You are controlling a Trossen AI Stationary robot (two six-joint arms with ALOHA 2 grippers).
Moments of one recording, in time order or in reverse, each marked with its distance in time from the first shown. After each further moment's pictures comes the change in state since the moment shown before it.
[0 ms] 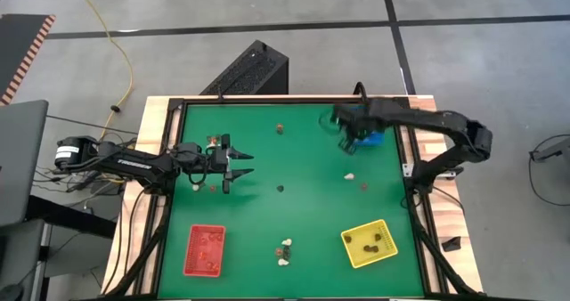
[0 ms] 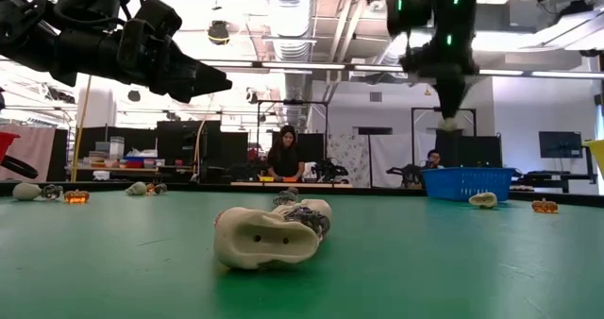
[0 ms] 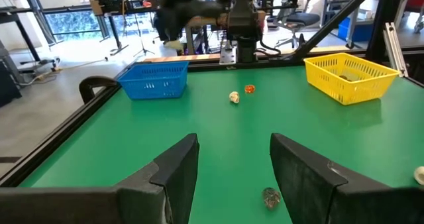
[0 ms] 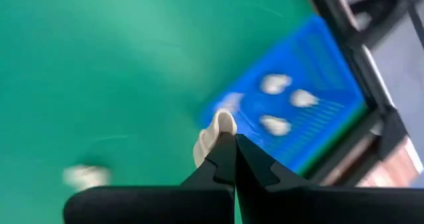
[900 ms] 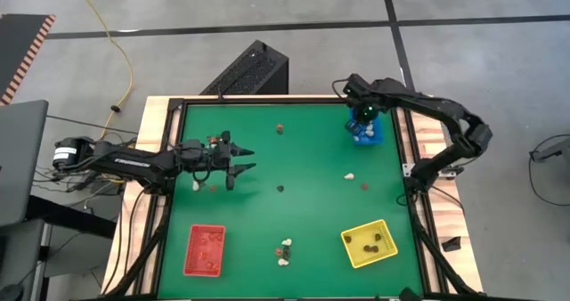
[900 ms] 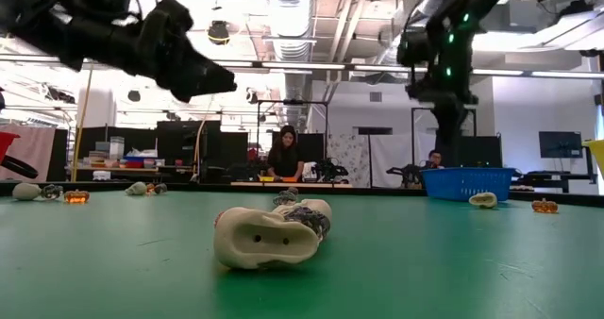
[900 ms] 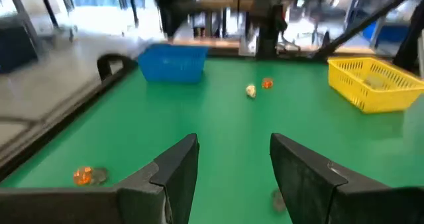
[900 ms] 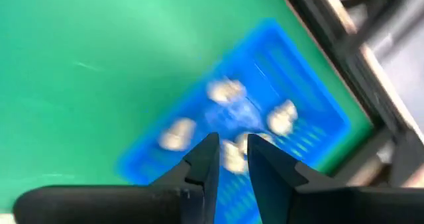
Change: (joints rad) left arm 0.000 -0.040 0.098 -0.223 -0.081 -0.092; right arm -0.285 0.025 -0.068 0.207 -0.150 -0.245
